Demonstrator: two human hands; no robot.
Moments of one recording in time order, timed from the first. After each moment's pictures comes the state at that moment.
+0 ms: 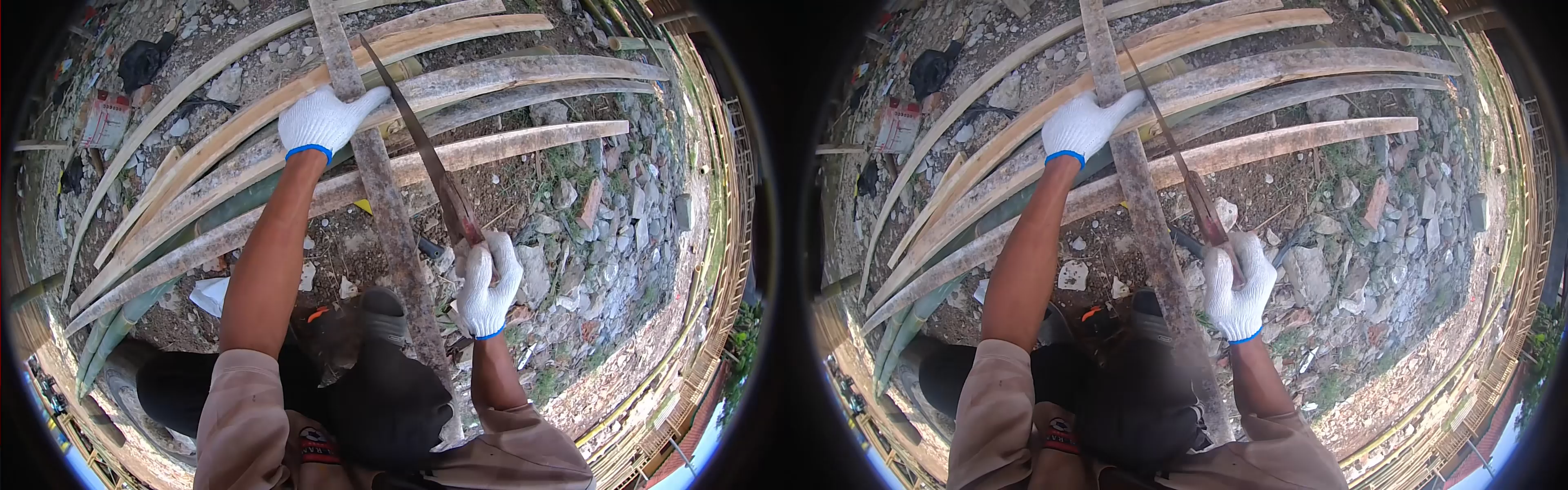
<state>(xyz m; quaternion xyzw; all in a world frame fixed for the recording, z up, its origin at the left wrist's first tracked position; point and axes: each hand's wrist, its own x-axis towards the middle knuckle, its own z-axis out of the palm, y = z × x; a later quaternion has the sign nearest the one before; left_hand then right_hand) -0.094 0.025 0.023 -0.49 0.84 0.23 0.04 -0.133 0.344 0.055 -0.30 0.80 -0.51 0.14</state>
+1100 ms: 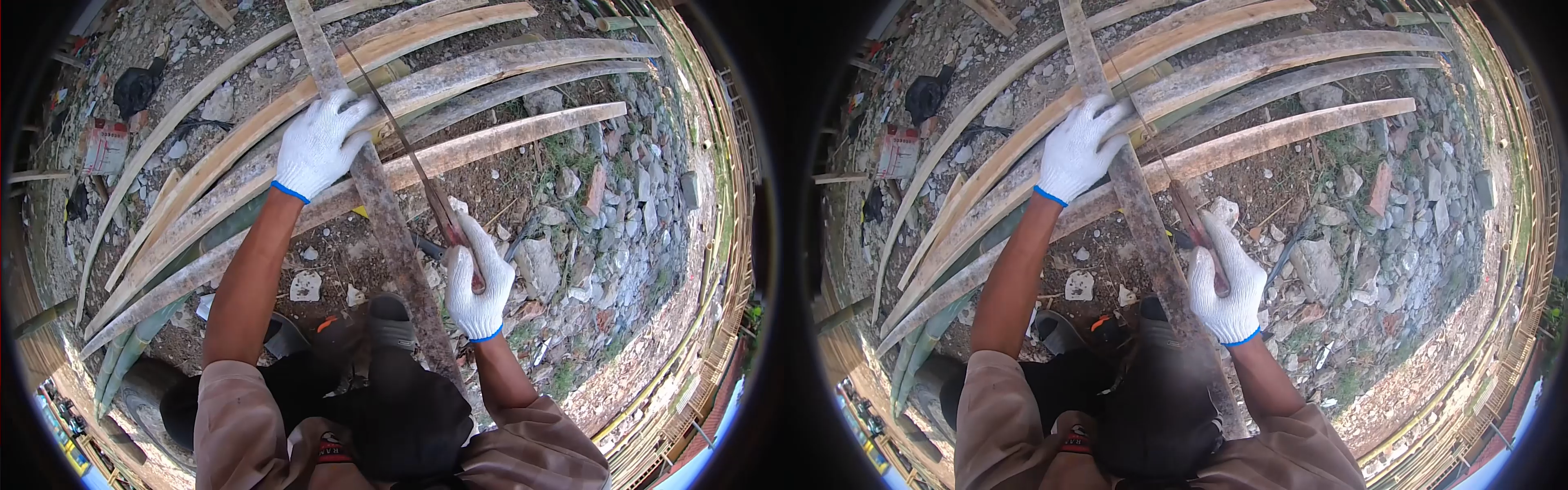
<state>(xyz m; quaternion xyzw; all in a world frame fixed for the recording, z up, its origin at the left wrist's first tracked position) -0.063 0.038 0.005 -0.16 0.97 0.11 -0.16 -0.120 0.339 0.062 -0.28 0.79 -0.52 0.16</state>
